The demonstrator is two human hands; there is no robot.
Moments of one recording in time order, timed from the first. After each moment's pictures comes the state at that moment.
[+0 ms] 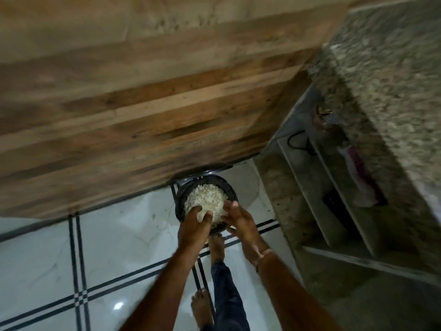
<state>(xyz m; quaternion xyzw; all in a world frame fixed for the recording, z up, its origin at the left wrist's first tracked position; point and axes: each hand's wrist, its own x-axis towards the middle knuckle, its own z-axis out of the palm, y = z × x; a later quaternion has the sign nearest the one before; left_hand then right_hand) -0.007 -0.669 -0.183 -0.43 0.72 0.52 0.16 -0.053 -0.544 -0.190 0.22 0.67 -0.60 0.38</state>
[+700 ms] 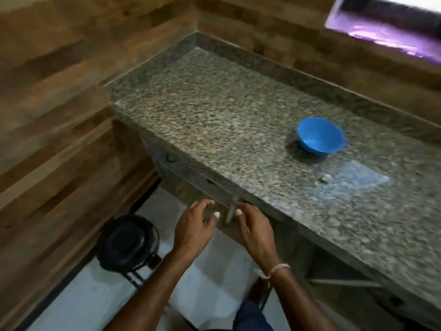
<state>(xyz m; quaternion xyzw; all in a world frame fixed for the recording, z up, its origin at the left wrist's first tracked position) 0.068 -0.336 0.027 0.08 0.91 0.38 0.13 0.128 -0.170 0.012 0.16 0.89 -0.42 -0.04</state>
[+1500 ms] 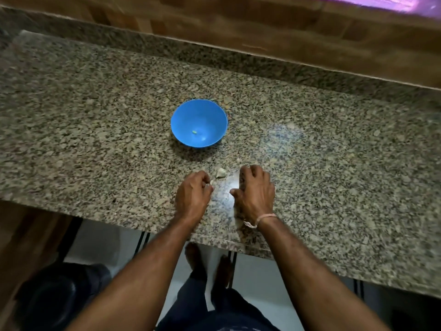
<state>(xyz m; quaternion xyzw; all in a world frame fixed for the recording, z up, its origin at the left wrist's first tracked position) 0.012 0.014 -0.031 0.24 0.91 0.30 0.15 0.116 0.151 -0.010 0.38 0.90 -0.19 0.04</state>
